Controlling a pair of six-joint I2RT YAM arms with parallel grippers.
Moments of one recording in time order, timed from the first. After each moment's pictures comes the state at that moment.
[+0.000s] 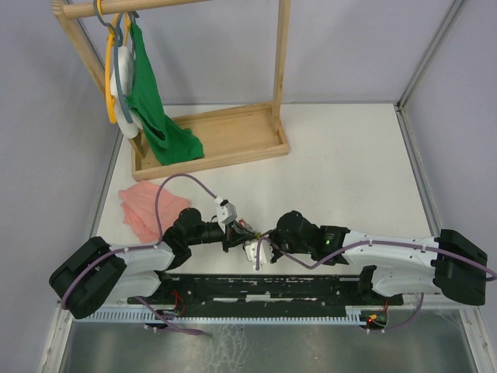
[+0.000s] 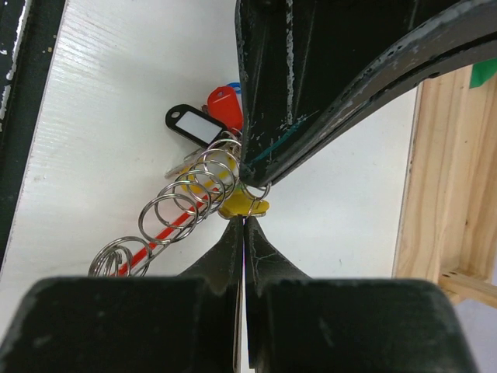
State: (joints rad) left arm -0.73 1.18 0.15 0.86 0.66 -0.11; right arm 1.17 1.18 0.60 -0.08 -0.06 -0.88
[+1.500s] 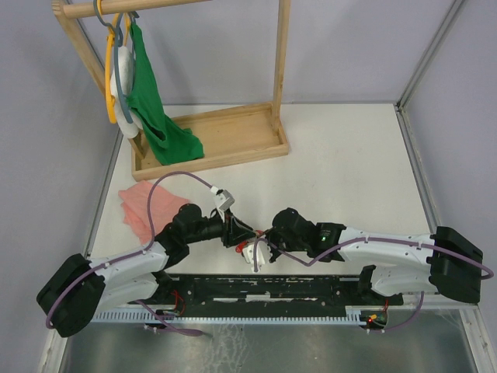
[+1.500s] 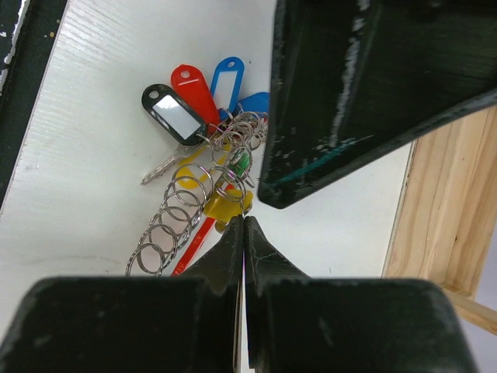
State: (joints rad) left arm -0.74 1.01 0.23 0.56 0.51 -0.37; right arm 1.16 1.23 0.65 -0.13 -0.09 -0.97
